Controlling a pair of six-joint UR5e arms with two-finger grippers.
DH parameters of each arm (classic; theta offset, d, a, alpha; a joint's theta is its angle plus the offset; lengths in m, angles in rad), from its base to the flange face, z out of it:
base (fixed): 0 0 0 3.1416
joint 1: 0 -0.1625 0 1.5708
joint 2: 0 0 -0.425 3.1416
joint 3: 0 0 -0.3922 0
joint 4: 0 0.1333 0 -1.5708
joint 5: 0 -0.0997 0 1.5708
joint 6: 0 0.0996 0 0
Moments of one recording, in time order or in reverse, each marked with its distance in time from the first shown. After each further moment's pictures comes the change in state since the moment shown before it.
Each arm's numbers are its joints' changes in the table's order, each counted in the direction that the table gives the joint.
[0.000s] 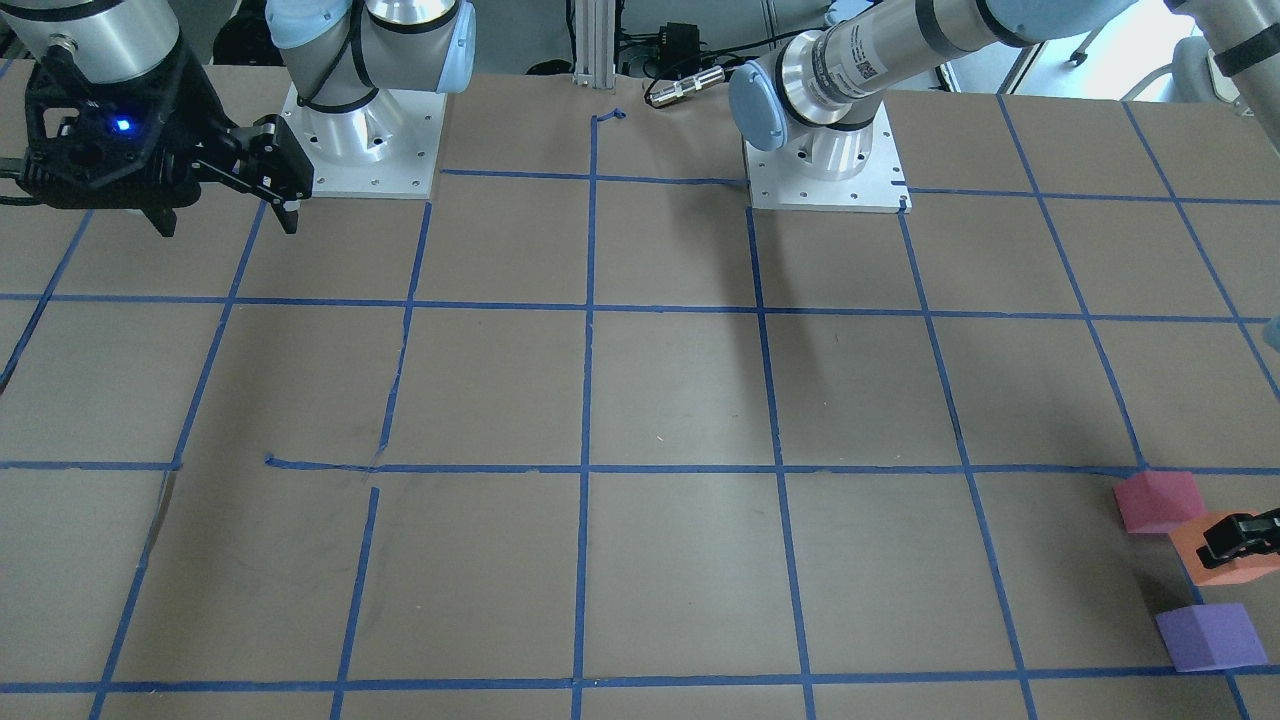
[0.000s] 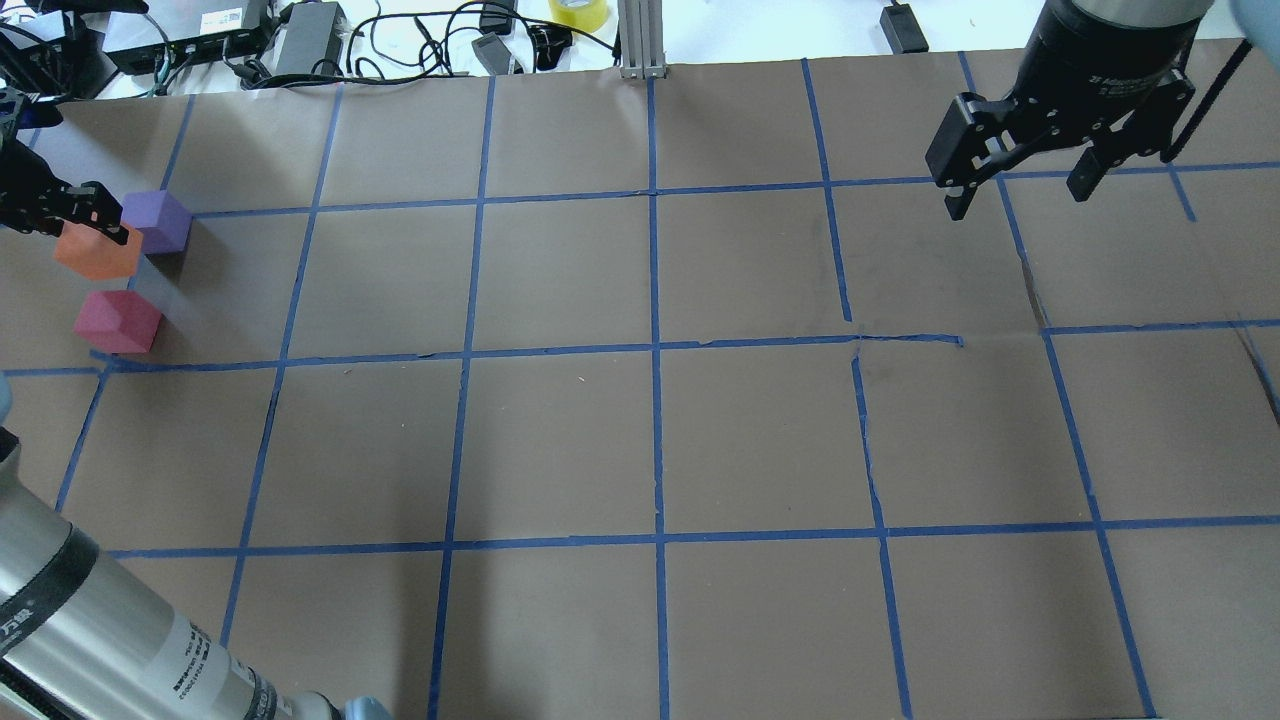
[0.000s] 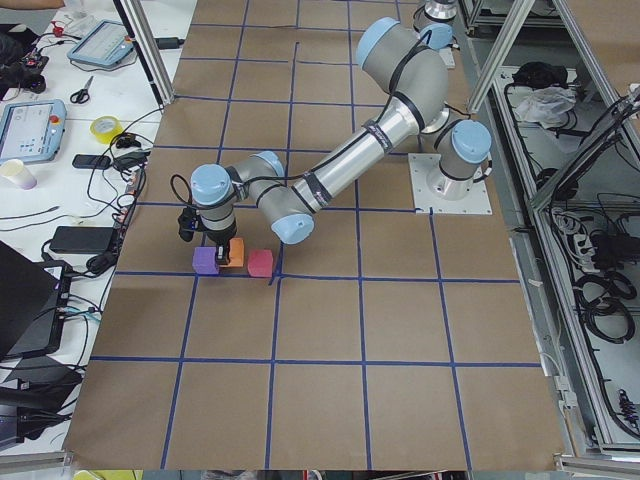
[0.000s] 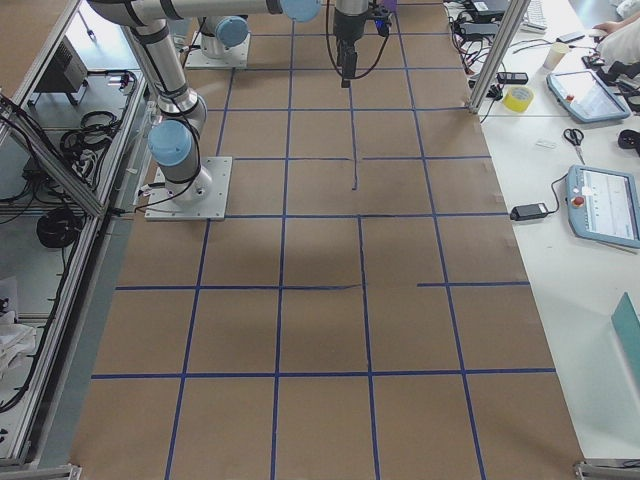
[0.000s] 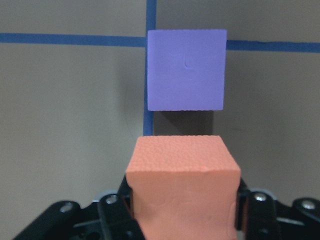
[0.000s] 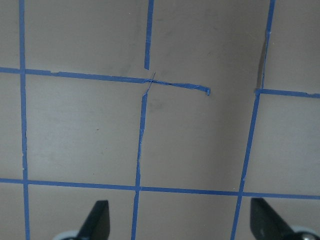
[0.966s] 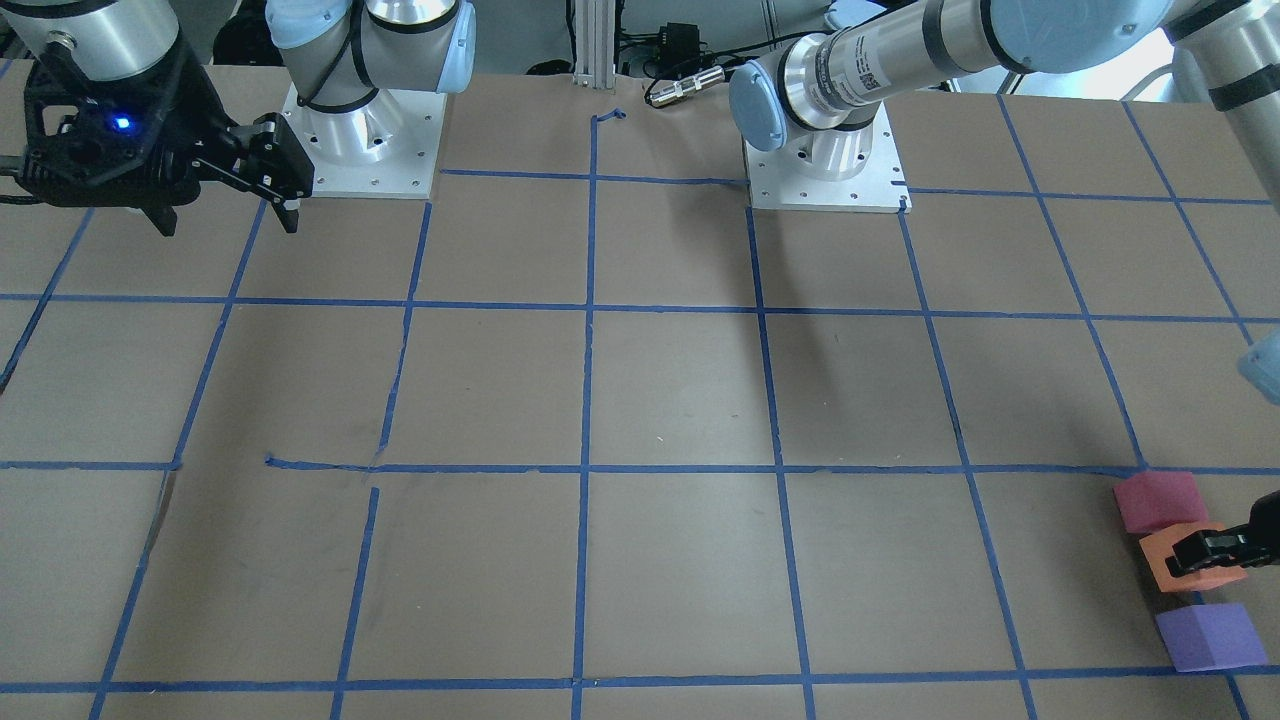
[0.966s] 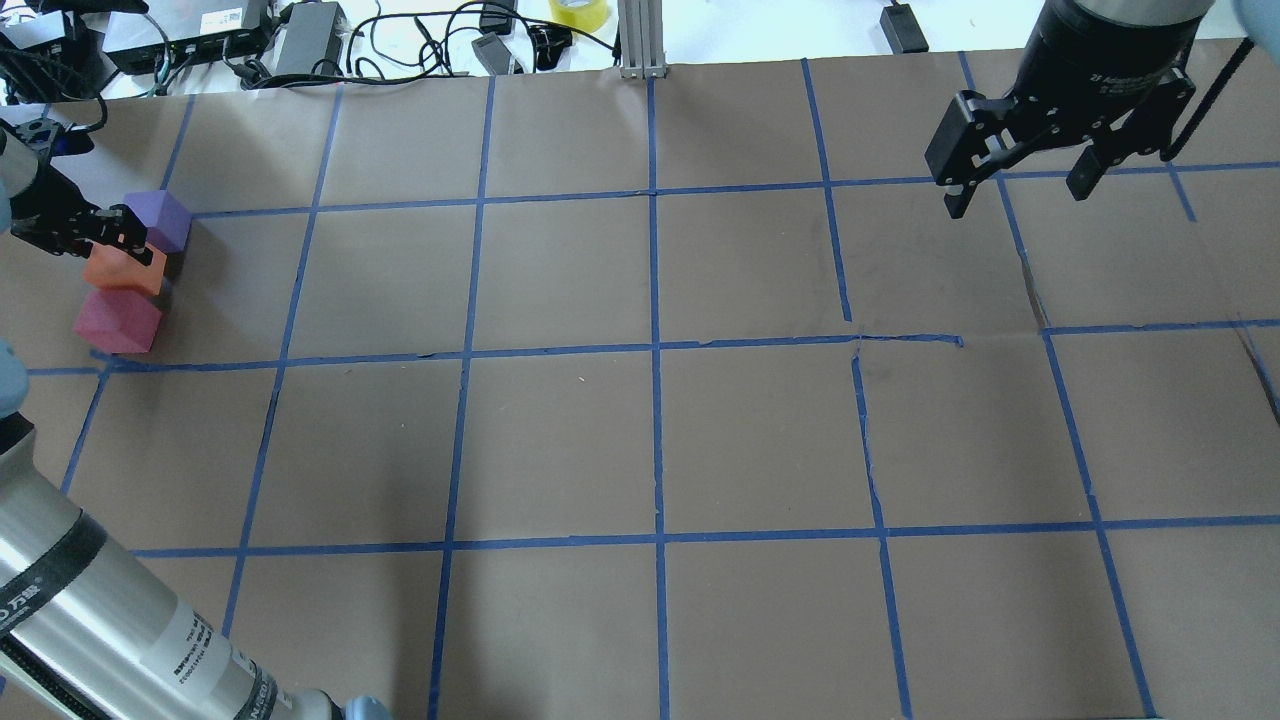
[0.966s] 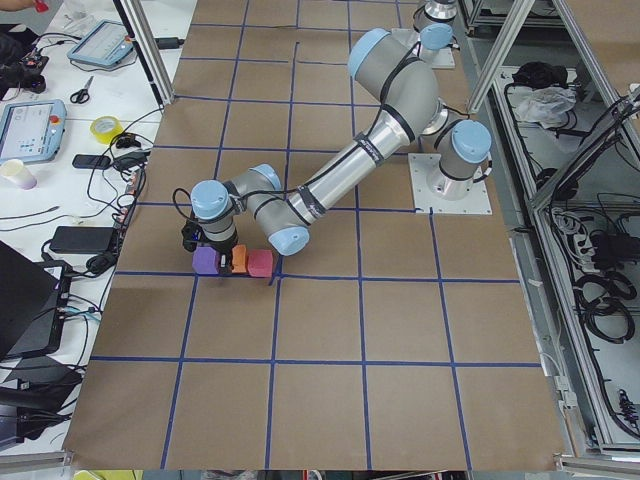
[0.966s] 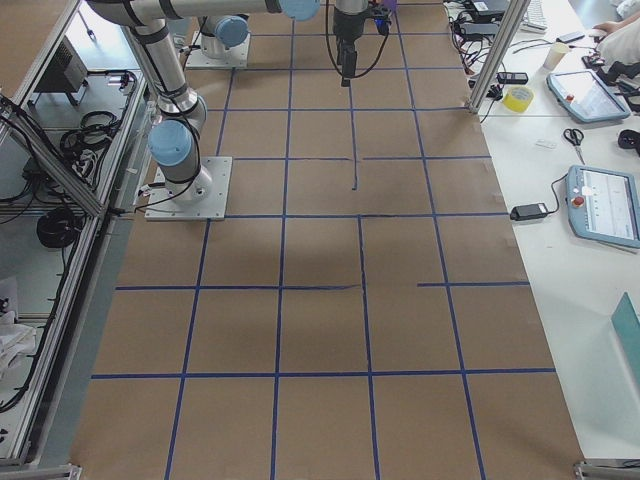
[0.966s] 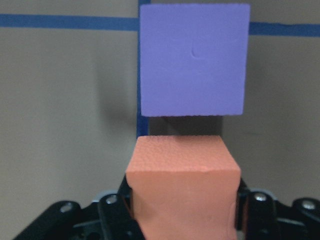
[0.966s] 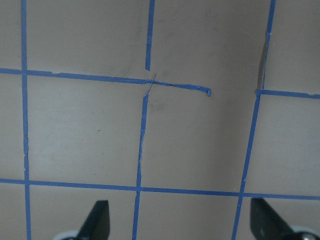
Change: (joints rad) left arm 0.000 0.069 0.004 0.017 -0.002 -0.002; right arm 0.000 0.002 -0.001 -0.001 -0.004 0.000
